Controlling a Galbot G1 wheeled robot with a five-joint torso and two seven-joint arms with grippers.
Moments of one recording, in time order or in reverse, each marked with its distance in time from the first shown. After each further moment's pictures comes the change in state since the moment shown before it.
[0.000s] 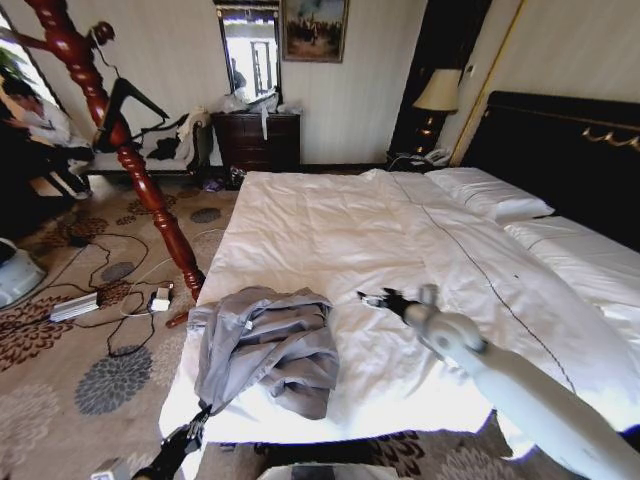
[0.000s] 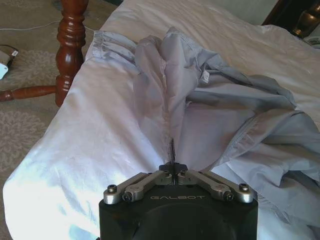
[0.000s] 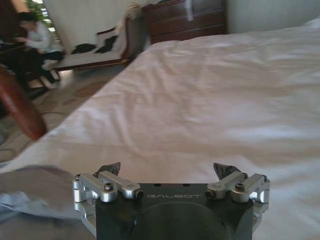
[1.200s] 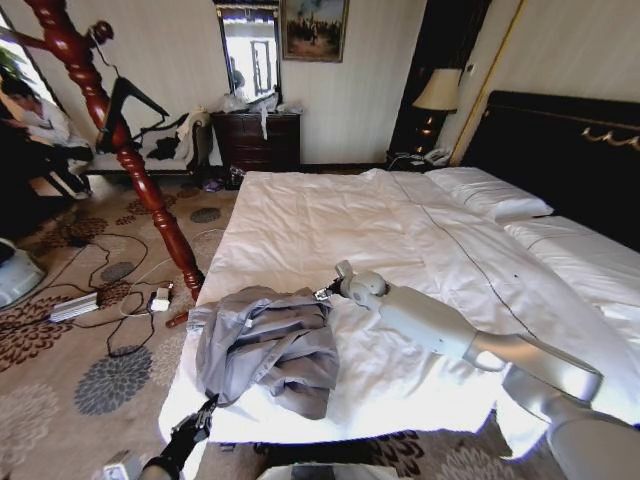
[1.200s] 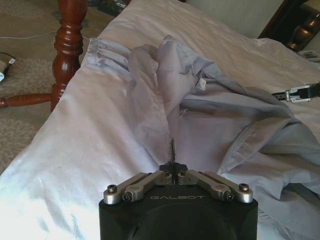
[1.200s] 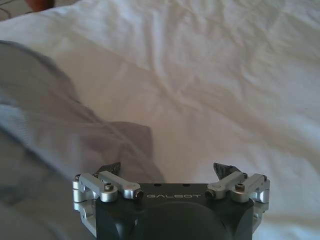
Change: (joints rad) left arm -0.069 -0.037 0.050 0.032 0.036 -0.021 0.005; right arm 0.400 0.198 -0.514 -0.321 -0.223 -0.208 -0.070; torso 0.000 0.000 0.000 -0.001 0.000
